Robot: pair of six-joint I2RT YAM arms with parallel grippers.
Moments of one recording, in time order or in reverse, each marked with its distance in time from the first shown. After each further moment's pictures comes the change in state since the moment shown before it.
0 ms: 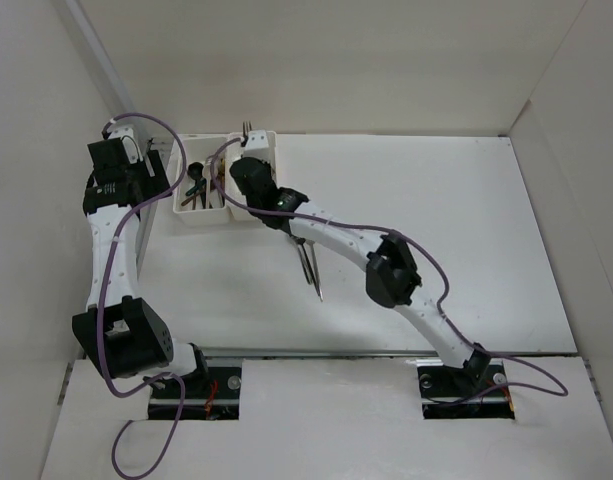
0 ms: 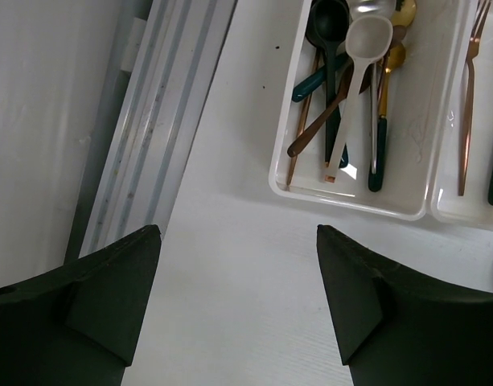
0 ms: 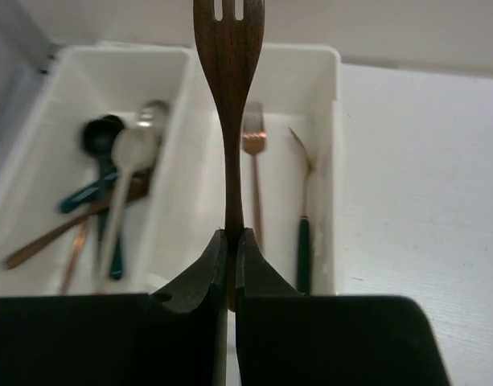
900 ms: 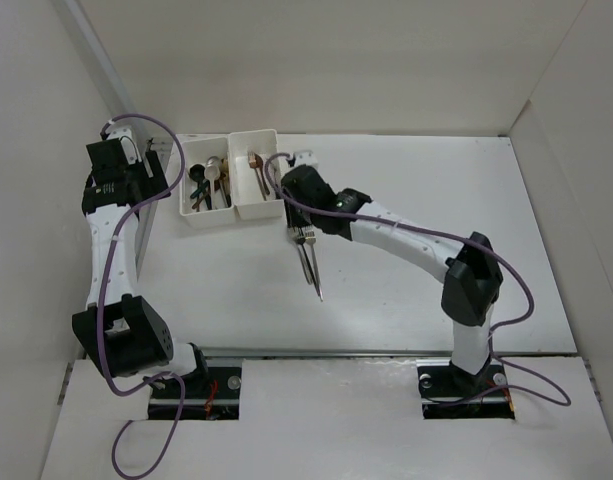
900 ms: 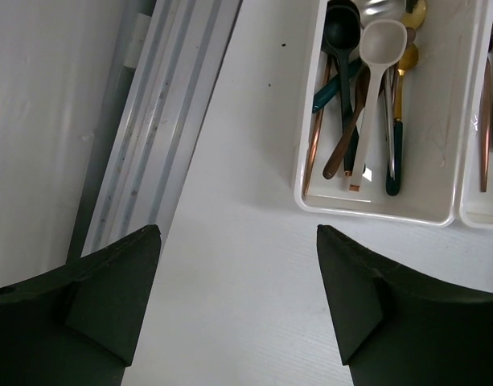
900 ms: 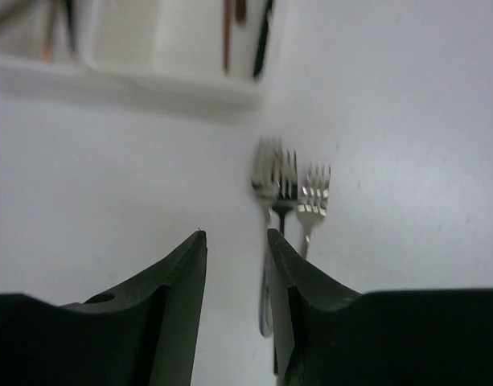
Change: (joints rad) left arm 0.011 0.007 0.000 -0.002 -0.005 0.003; right arm -0.066 -0.552 -0.630 -0.286 -0.338 0.157
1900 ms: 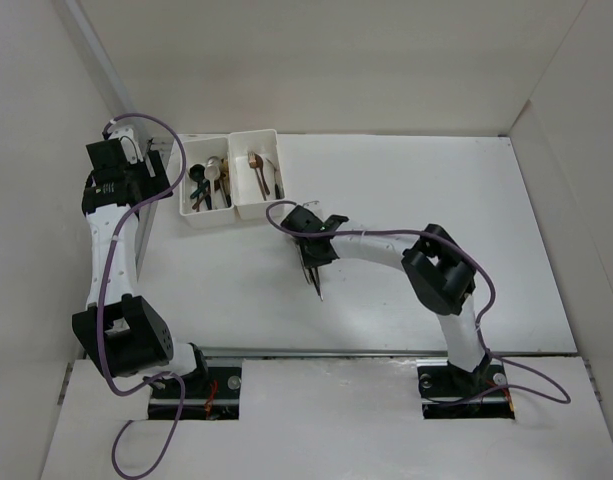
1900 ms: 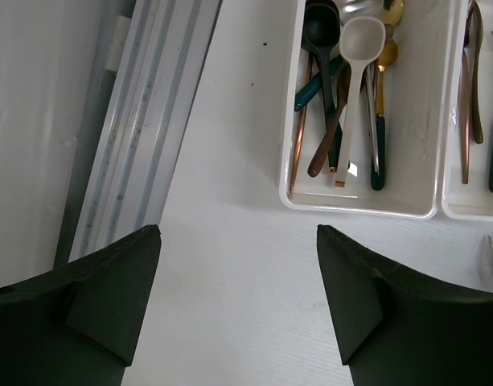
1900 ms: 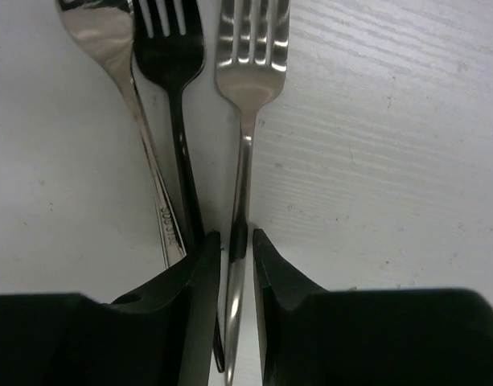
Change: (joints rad) left arm 0.001 0.000 0.000 0.000 0.050 0.000; right arm -0.002 0.166 -0.261 -0.087 -0.052 0.159
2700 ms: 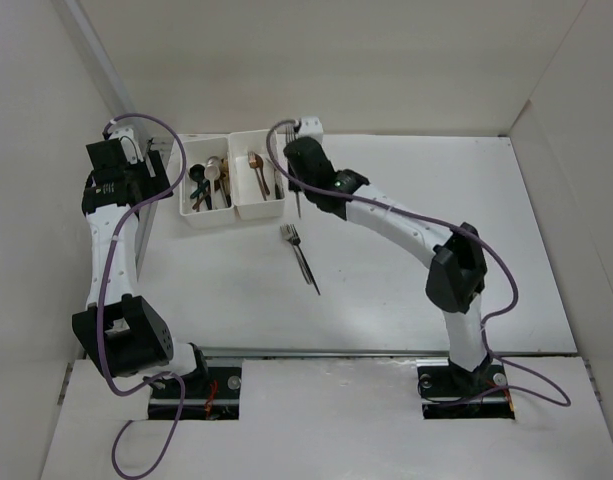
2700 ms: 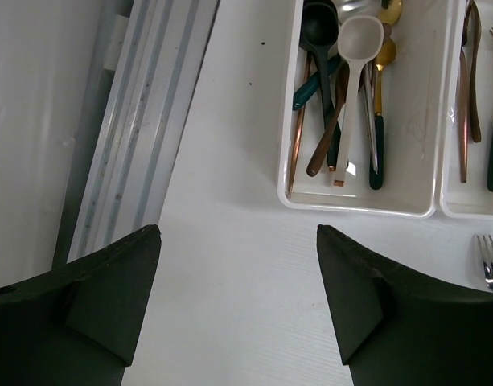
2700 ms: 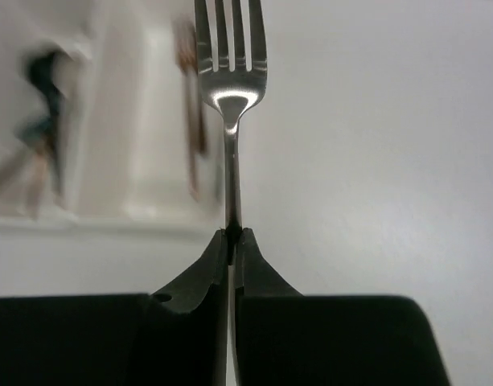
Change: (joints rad) left arm 0.000 0.000 0.000 -0.001 0.001 0.000; right arm -0.078 -0.064 0.310 0.183 0.159 -0.175
